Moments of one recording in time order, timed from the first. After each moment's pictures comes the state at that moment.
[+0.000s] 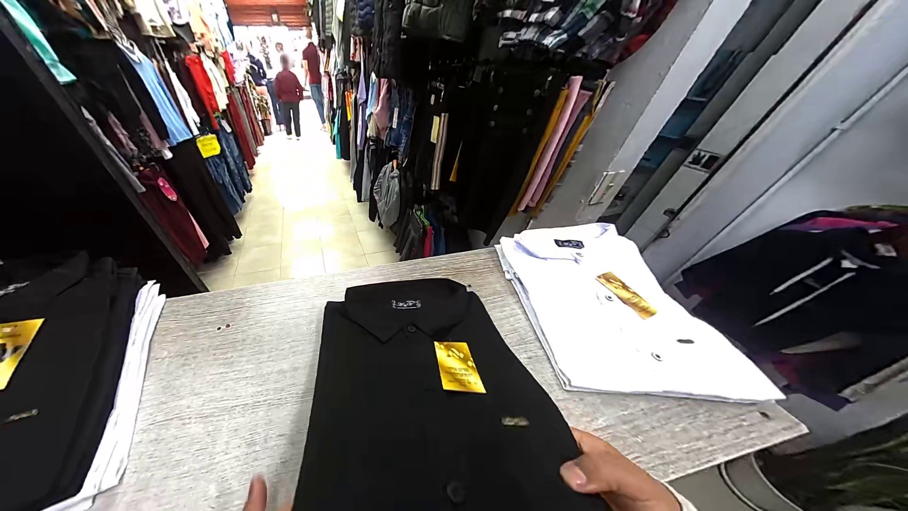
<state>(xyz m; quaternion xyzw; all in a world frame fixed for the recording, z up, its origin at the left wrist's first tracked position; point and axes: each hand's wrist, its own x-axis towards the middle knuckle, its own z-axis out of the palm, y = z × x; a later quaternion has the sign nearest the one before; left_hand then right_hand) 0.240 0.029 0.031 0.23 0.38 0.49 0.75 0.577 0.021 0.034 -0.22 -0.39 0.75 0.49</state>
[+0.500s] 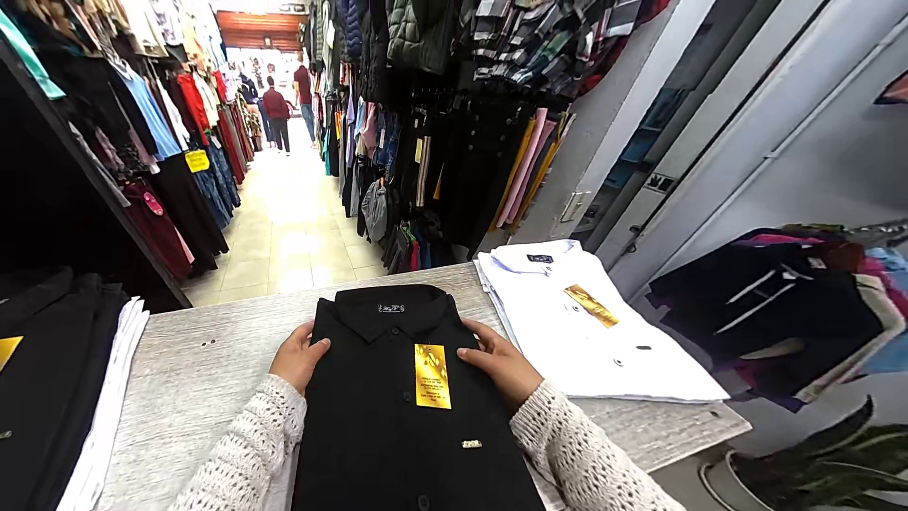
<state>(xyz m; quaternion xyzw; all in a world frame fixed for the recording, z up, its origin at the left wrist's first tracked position) 0.279 0.224 0.031 0.44 0.53 0.45 0.57 0.575 0.141 0.037 -0.56 -0.42 0.49 0.51</state>
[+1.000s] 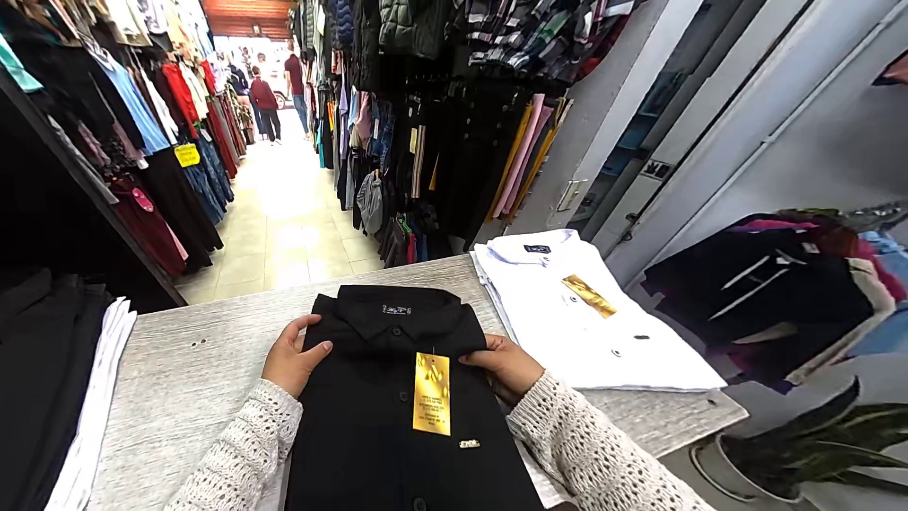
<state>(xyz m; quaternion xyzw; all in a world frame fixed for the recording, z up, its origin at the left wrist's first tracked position) 0.278 0.219 0.025 0.49 0.53 0.45 0.52 0.585 0.137 0.028 -0.52 -0.38 0.56 0.53</state>
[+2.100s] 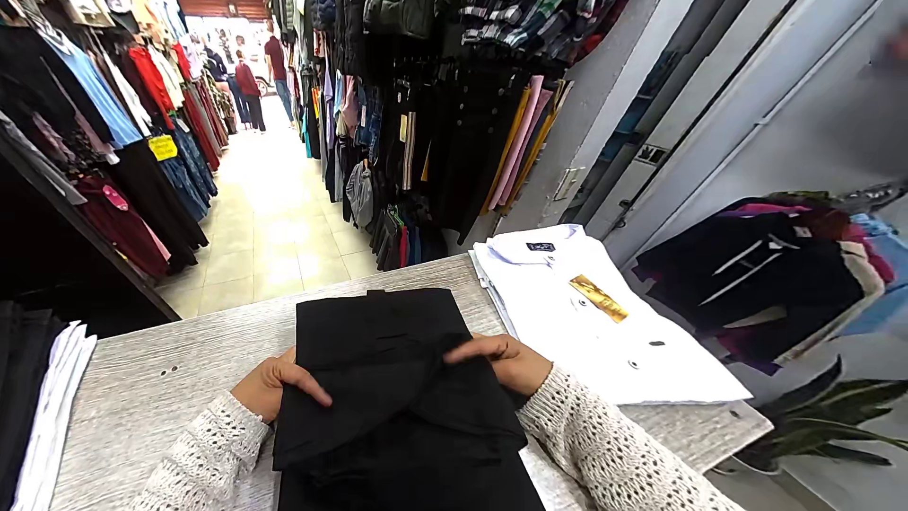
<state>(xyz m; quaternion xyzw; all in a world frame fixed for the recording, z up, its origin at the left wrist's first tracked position) 0.243 0.251 0.015 0.72 0.21 0.33 0.57 0.624 0.167 0.017 -0.40 -0.63 0.51 0.44</state>
